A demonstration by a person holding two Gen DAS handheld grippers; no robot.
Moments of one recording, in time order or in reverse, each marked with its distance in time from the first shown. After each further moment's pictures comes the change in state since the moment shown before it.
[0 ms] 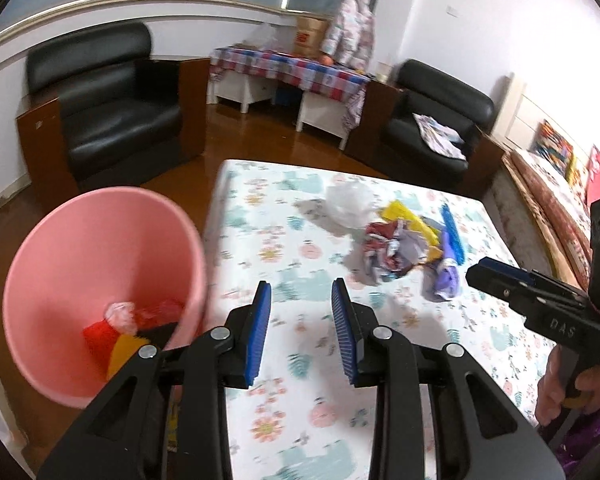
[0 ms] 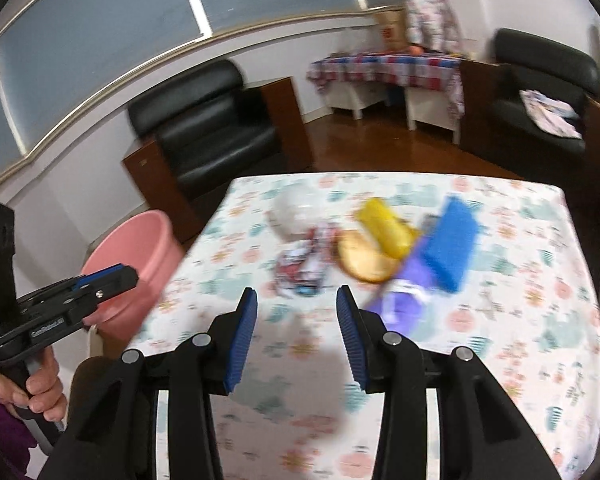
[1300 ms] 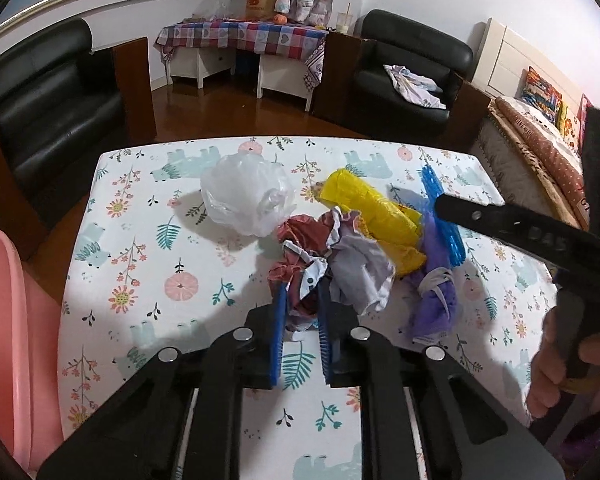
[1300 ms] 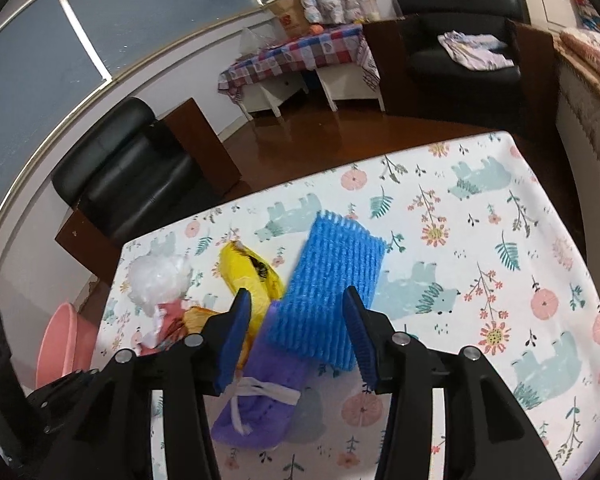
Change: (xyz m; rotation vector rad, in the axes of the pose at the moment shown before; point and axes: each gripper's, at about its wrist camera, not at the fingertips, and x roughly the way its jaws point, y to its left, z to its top) left arm 0.126 -0.074 0.015 0.111 0.125 -0.044; right arm 0.074 -0.109 0.037 0.299 0.003 -0.127
